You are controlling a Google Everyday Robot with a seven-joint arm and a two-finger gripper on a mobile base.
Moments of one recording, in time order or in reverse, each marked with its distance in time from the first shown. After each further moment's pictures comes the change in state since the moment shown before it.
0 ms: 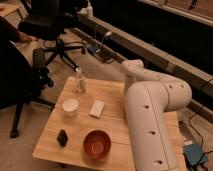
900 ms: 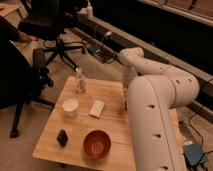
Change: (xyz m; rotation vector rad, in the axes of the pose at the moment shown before) arm -0.010 0.021 -0.094 -0.024 -0.220 -0.033
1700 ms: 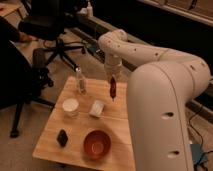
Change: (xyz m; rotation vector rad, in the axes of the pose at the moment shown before) arm 0.014 0.103 -0.118 -0.014 -0.292 -0.159
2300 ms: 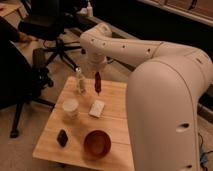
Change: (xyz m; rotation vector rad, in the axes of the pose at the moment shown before) arm -0.011 0.089 -0.042 -0.061 -0.172 -0.083
